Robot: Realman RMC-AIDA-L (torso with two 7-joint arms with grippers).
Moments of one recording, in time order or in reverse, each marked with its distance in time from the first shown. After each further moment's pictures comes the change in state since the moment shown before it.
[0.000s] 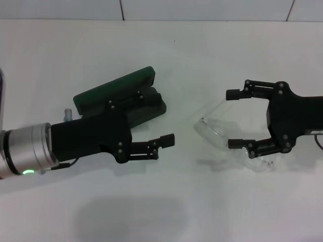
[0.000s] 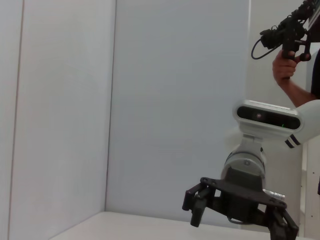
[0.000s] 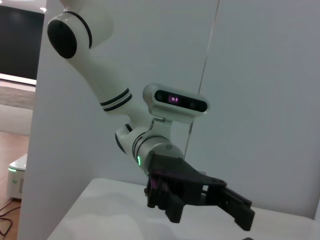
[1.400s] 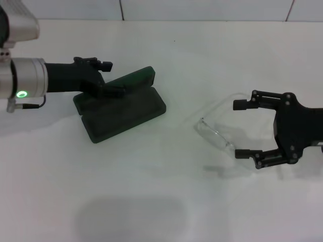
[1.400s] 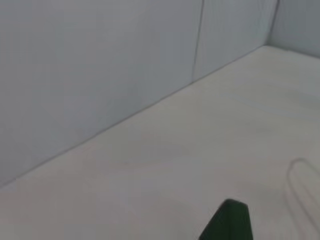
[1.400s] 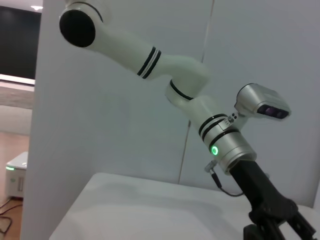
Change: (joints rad) left arm -0.022 0.075 -0.360 0.489 0.813 -0.660 -0.801; right arm -0.046 -0.001 -0.004 -0.006 -0.004 -0.004 -0.010
